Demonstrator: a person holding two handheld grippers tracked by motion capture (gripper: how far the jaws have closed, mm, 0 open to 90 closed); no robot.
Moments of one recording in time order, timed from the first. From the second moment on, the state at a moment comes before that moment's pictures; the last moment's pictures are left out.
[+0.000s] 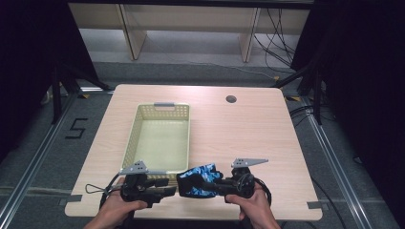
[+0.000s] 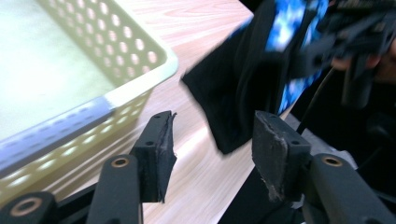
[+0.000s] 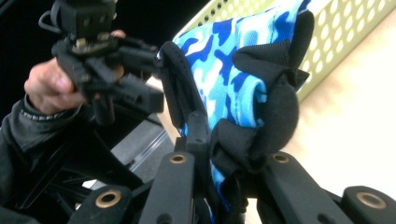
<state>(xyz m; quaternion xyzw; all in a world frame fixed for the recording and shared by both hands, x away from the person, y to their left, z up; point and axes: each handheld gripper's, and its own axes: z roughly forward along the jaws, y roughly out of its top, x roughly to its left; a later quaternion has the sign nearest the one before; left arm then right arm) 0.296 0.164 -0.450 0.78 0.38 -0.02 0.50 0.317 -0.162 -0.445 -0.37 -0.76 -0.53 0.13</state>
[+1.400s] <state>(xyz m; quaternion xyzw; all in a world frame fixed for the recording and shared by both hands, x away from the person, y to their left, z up) 0.261 0.201 -0.496 0.82 0.36 0.08 0.43 0.432 -0.005 -0.429 -0.41 -0.81 -0.41 0.13</state>
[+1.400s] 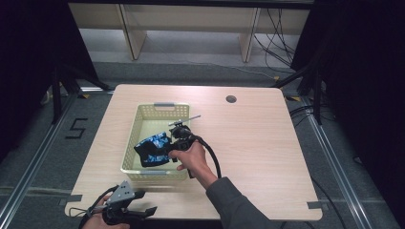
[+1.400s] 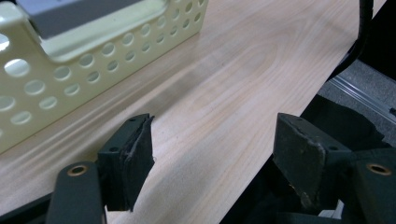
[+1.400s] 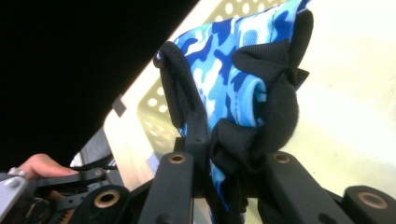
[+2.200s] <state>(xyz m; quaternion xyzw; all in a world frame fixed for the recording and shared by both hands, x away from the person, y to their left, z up) 0.259 0.201 -0.496 0.83 0.36 0.07 0.43 0.438 0.013 -0.450 -0.43 -0.84 -0.31 0.12</state>
